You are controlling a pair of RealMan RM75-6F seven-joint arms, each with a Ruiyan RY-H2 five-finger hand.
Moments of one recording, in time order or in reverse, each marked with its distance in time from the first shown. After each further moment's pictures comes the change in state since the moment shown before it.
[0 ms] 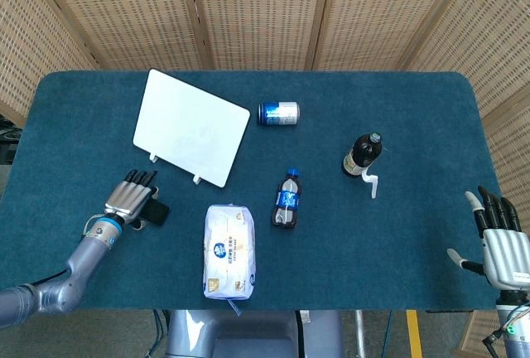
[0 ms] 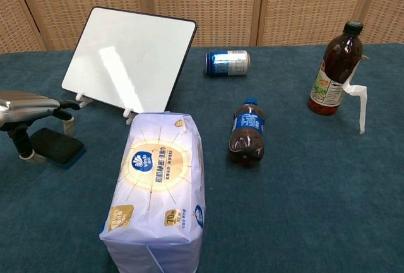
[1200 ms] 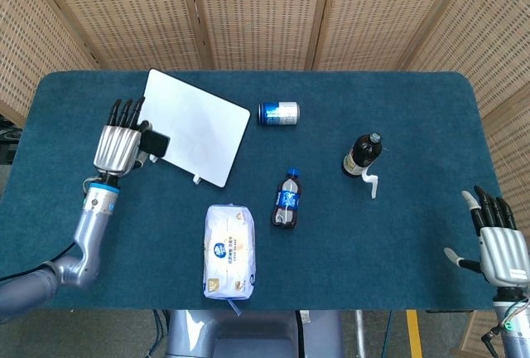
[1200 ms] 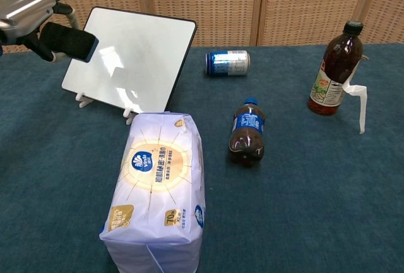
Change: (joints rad) left arm 0.008 -0.207 -0.195 0.393 0.364 0.377 -0.213; right arm 0.016 -0.013 0.004 0.027 0.018 -0.042 0.037
